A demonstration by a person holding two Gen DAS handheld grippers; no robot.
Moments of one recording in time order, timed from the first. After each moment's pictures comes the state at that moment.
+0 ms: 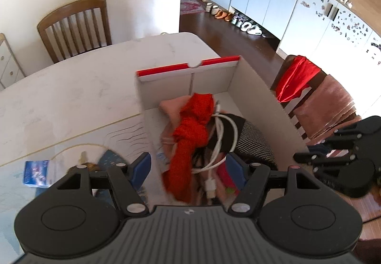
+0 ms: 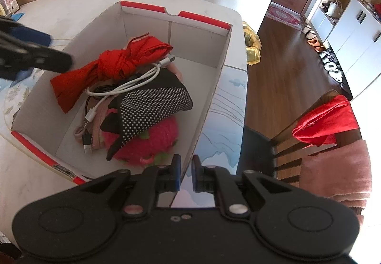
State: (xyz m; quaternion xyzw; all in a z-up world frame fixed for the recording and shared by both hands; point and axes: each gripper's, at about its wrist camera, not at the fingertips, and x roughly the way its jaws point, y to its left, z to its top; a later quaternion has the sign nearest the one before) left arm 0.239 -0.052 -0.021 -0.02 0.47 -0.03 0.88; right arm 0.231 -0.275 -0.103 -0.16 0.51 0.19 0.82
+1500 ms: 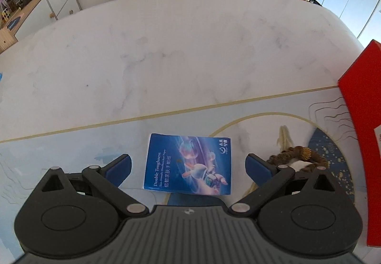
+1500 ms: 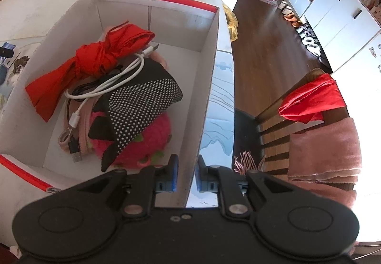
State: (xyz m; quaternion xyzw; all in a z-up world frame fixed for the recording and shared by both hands) left arm 0.271 0.212 -0.158 -0.05 0.53 0.11 0.84; right arm 0.243 -0.253 -0.112 -0.16 0.55 0.10 0.81
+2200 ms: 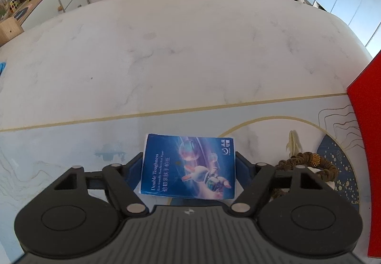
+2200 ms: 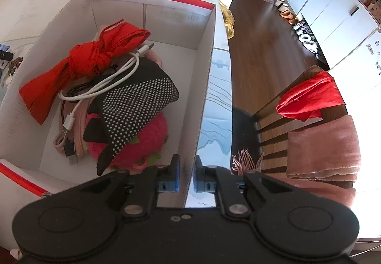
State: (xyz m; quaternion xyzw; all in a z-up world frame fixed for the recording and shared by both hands) left arm 0.266 0.216 -0.164 -0.07 0.53 0.13 0.84; right arm 0.247 -0.253 -0.115 -0.16 0.56 0.10 0.81
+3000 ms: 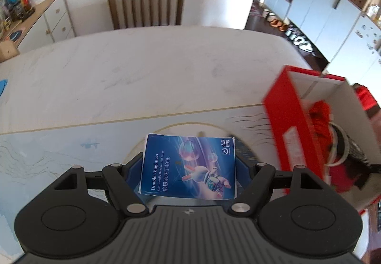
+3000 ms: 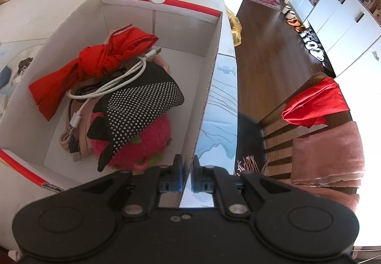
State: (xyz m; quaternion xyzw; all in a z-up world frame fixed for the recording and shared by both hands) left arm 0.218 0.134 -0.051 -0.09 0.48 0.07 0.87; right arm 0.240 -0.256 -0.112 -0.16 0.54 0.12 0.82
